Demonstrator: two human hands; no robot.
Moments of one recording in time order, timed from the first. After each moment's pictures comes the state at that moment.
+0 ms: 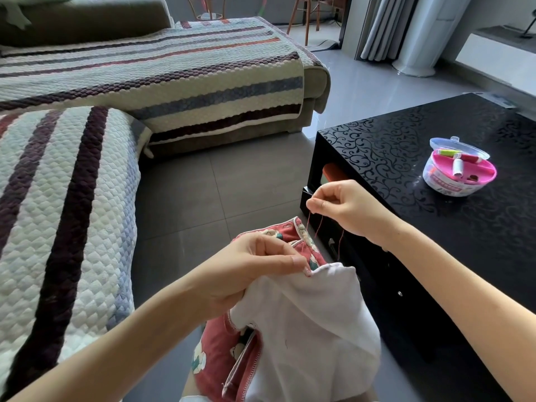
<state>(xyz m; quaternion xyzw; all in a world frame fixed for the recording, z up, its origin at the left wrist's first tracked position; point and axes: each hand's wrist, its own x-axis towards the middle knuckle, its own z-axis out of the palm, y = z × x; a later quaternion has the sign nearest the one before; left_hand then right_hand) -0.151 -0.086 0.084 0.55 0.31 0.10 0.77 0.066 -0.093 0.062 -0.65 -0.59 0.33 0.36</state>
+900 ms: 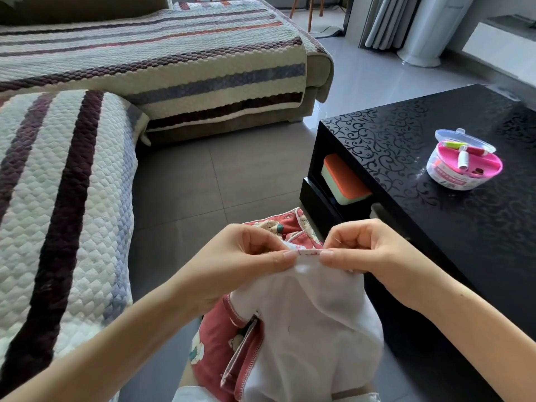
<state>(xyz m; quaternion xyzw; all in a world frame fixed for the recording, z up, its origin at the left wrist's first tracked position) -0.161 -0.088 0.078 0.61 0.35 0.15 0.69 0.036 -0.165 0.074 -0.56 -0.51 0.52 0.41</state>
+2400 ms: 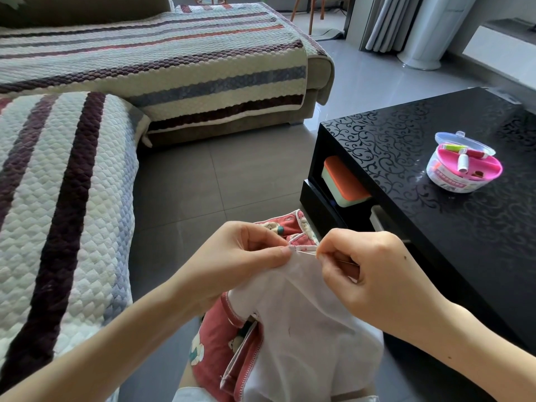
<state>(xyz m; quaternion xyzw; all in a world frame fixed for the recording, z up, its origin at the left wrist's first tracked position) -0.159 -0.086 0.077 0.63 0.38 0.17 0.65 0.017 -0.178 0.078 -0.61 -0.72 0.08 0.32</state>
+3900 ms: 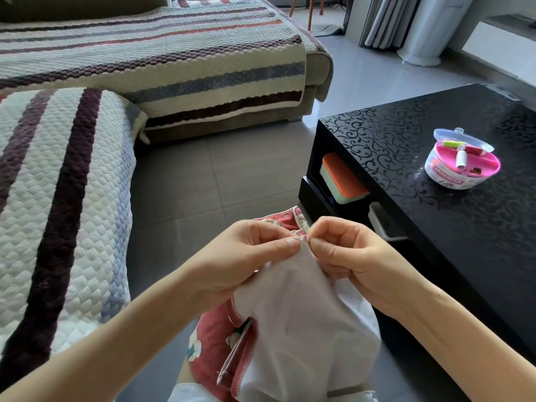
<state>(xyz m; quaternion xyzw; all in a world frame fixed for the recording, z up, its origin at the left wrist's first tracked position) -0.149 -0.085 0.071 0.58 0.35 0.14 0.72 0.024 -0.164 0.061 -0.48 -0.42 0.60 0.49</state>
